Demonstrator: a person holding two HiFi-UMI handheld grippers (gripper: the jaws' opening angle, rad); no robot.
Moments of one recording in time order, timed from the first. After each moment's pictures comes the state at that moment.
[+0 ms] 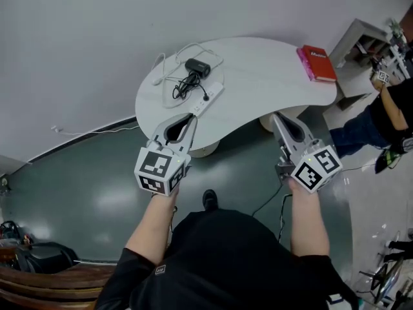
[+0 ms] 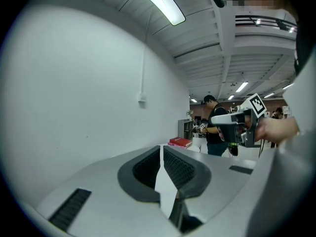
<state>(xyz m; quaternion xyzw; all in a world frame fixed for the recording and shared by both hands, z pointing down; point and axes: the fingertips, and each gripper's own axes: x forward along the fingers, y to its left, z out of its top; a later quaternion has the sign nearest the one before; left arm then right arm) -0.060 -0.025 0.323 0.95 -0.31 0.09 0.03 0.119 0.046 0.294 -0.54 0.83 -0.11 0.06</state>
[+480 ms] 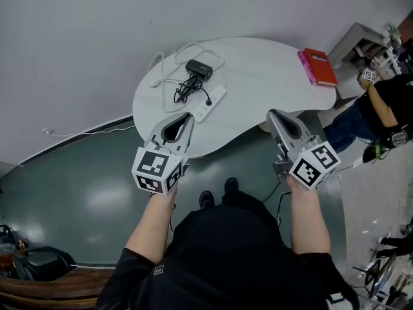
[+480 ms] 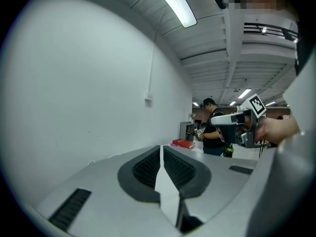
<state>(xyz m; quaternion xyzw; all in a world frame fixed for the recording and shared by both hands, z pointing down) -0.087 -0.080 0.338 0.95 -0.30 0.07 0.06 0.089 -0.011 0.300 -0.54 0.83 -0.12 0.03</state>
